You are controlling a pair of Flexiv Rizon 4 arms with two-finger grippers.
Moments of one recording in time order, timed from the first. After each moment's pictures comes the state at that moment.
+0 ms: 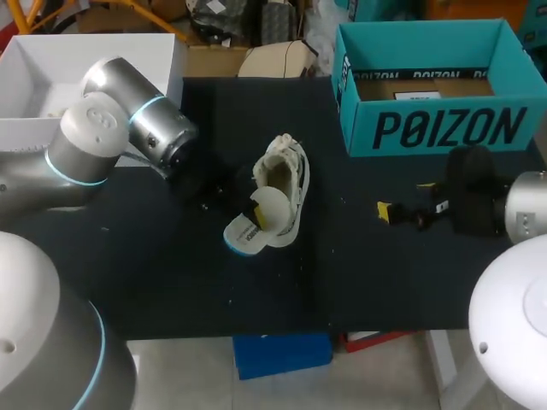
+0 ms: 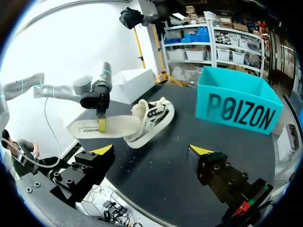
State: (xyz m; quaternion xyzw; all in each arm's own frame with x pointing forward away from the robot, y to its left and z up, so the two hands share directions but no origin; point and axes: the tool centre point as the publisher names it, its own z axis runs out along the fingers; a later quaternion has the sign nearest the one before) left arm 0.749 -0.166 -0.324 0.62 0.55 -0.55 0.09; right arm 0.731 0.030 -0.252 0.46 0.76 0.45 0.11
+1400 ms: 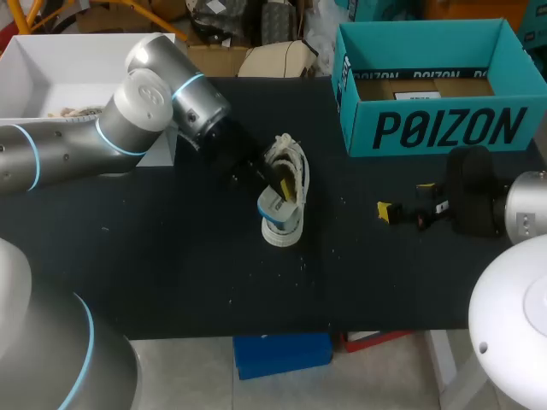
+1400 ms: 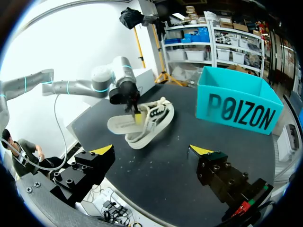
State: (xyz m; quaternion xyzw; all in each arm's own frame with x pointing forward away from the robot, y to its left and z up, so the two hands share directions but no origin) left arm 0.855 -0.207 -0.375 0.64 0.58 -0.49 0.09; right arm 0.731 0.029 -0.252 0.46 0.76 0.45 0.11
